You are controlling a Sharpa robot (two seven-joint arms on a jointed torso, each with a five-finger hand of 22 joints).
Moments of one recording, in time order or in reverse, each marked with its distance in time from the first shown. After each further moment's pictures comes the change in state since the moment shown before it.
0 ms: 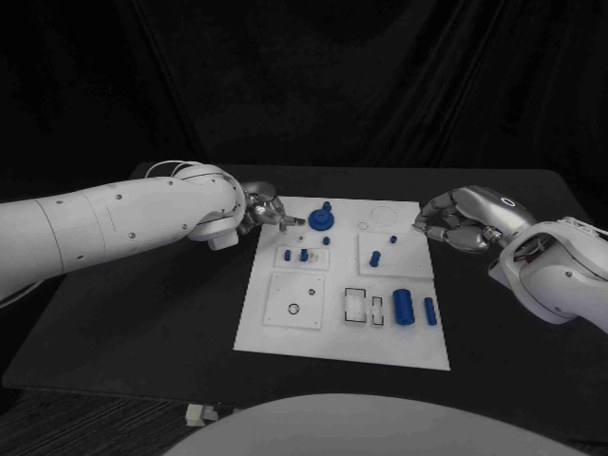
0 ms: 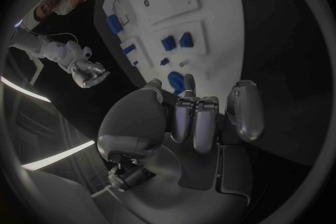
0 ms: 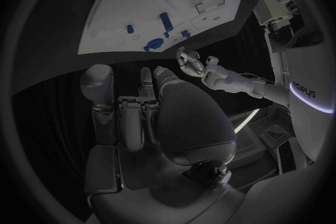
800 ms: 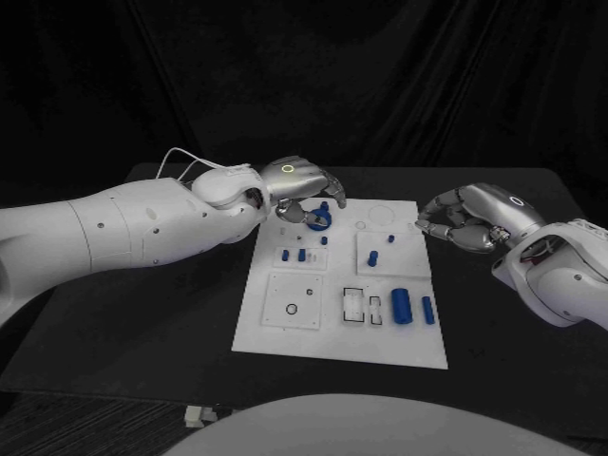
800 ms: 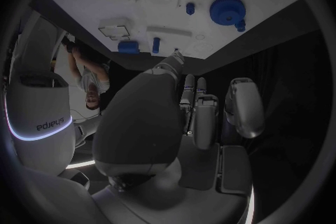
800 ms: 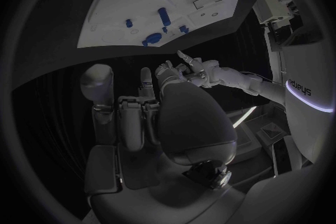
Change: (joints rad) left arm -0.021 0.099 0.000 -0.058 -0.681 -0.454 0.614; left_hand 0.516 -0.229 0.308 -0.026 -0.115 0.121 -0.069 -0.389 -0.739 -0.710 -0.030 -1.257 -1.071 0.000 -0.037 -0.087 0.001 0.008 0.003 -0.031 -0.064 0.001; right arm 0.000 -0.038 0.000 0.035 0.000 -0.050 0.030; right_hand -0.011 -0.011 -0.011 0.011 0.000 0.000 0.000 0.000 0.000 0.000 0.000 0.000 -0.001 0.000 0.000 0.000 0.000 0.000 0.000 0.000 0.006 0.001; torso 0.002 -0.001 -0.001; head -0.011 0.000
